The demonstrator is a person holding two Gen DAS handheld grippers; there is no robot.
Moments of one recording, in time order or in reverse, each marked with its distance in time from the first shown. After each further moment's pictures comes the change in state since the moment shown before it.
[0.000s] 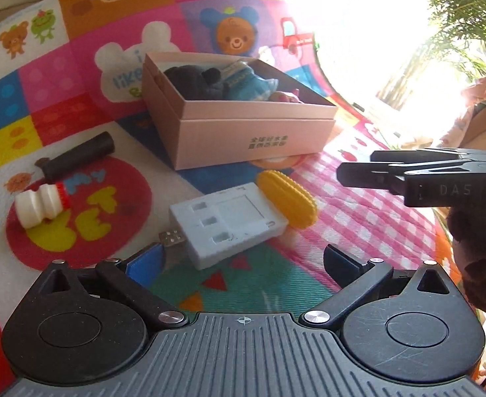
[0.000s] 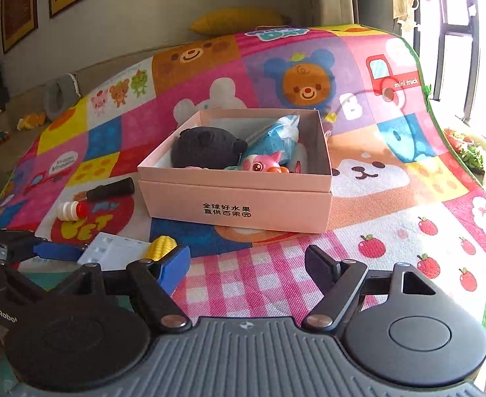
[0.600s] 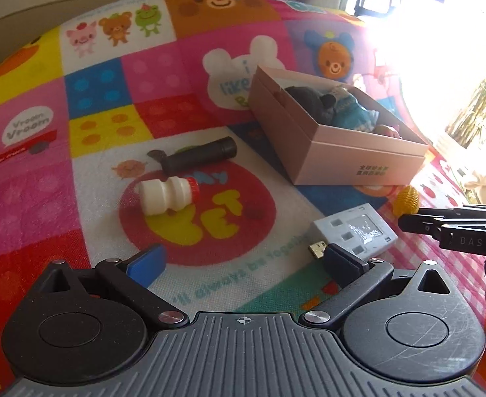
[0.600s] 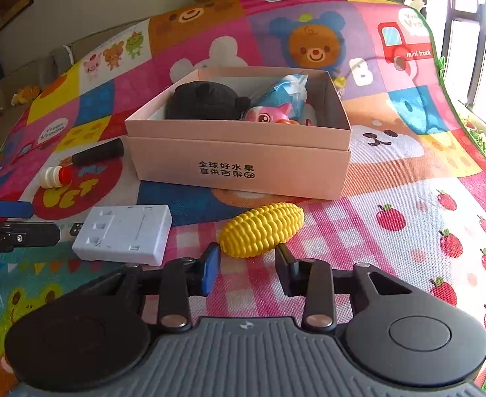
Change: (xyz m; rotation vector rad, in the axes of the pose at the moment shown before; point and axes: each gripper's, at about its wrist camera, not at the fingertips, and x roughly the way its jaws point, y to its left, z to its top) left arm -0.028 0.057 -0.001 -0.175 -0.054 0.262; right arm 0.040 0.008 -0.010 -0.022 0.100 -0.018
